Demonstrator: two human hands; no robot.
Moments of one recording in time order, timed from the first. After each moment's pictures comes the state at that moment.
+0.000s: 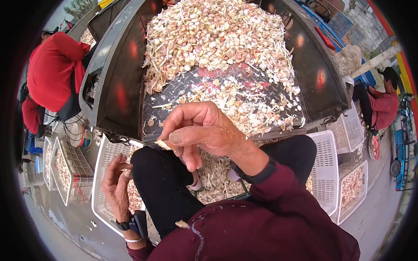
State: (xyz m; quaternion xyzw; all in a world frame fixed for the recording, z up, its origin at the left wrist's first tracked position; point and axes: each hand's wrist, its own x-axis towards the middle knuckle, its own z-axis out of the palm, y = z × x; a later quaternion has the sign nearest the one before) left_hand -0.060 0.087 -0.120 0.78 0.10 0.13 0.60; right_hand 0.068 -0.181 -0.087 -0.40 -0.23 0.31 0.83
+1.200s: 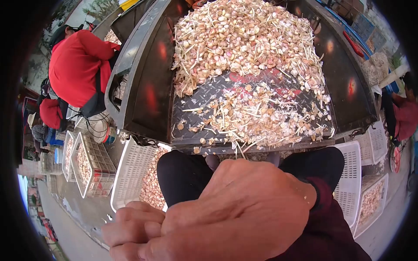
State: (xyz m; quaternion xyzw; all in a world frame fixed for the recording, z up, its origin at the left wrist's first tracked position) left_hand -0.042 -0.014 -0.029 0.62 -0.34 0.47 0.53; right_hand 0.022 -0.165 0.006 -0.41 -0.48 0.05 0.77
